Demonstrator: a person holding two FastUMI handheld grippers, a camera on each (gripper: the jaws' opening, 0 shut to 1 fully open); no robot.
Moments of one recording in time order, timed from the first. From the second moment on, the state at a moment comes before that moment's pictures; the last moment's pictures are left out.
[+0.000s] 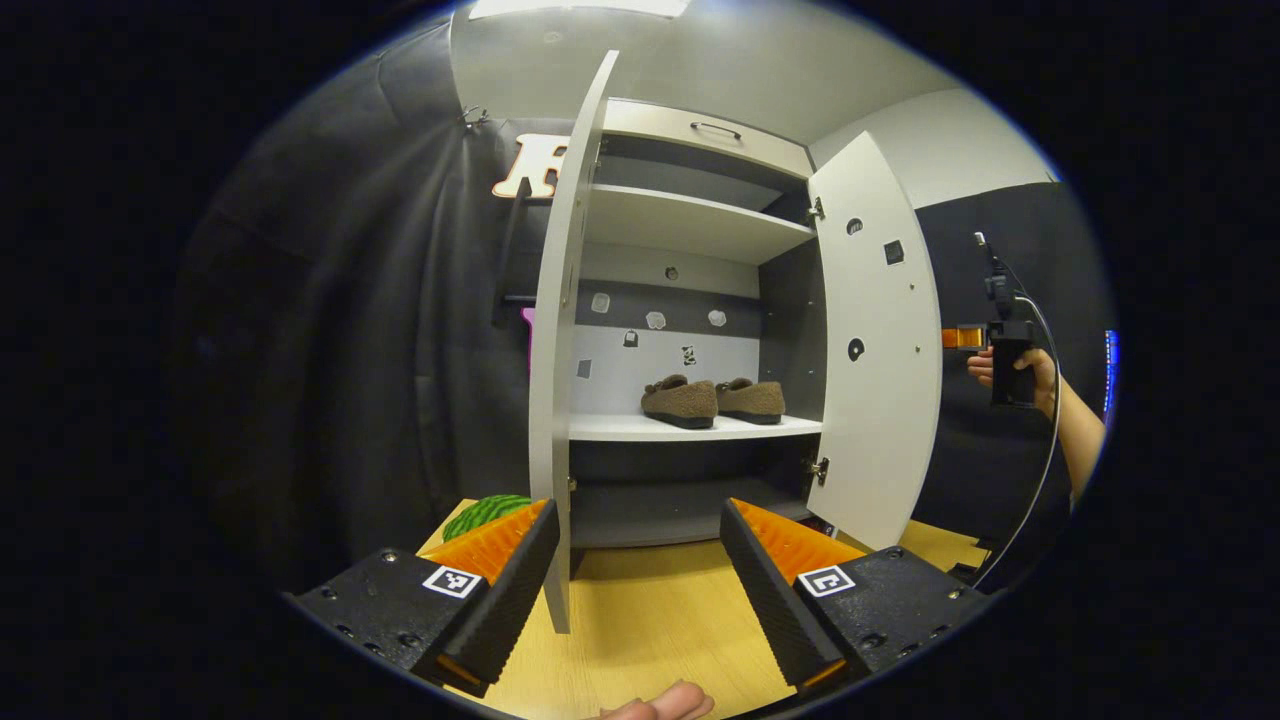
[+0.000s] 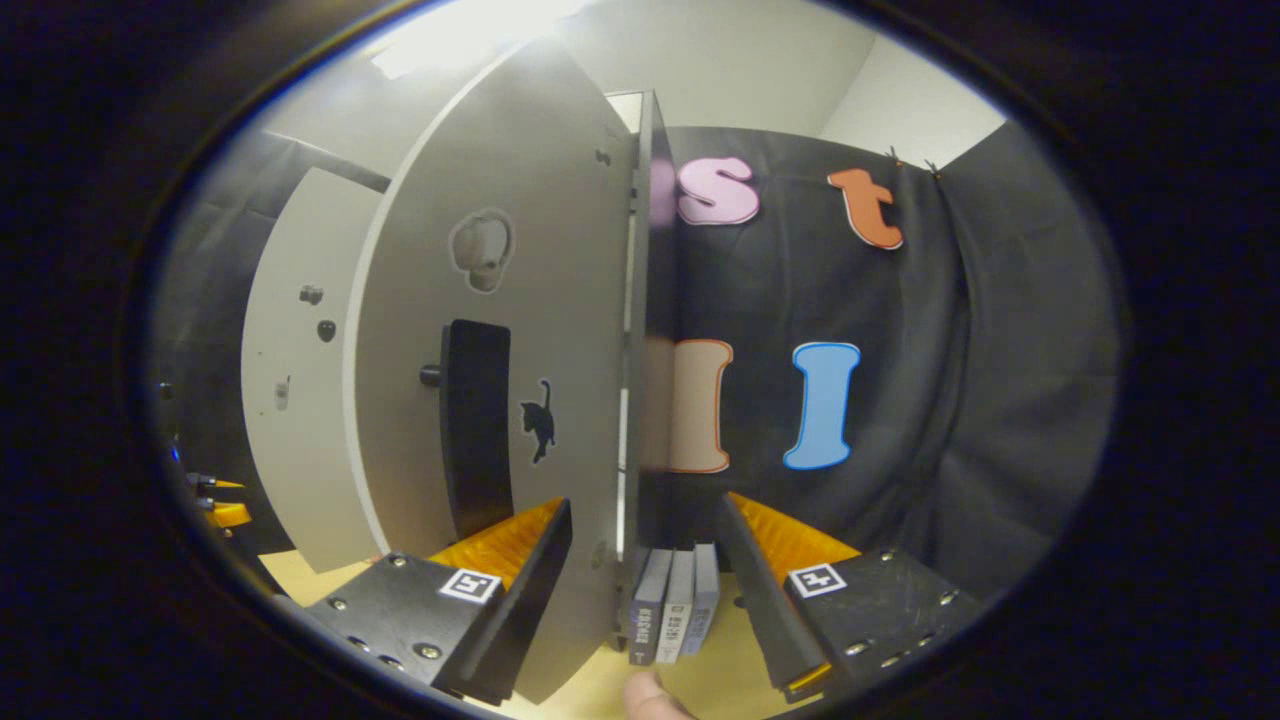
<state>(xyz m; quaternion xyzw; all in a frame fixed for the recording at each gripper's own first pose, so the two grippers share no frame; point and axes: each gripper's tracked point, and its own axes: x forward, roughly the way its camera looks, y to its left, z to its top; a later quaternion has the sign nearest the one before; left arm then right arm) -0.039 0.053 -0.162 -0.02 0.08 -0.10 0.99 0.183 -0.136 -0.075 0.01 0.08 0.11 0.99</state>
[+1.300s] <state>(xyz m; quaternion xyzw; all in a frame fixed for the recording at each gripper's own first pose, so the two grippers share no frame) -0.053 0.070 -0.152 -0.01 0.06 -0.08 0.99 0.178 0.004 -0.054 -0.02 0.01 0.18 0.98</state>
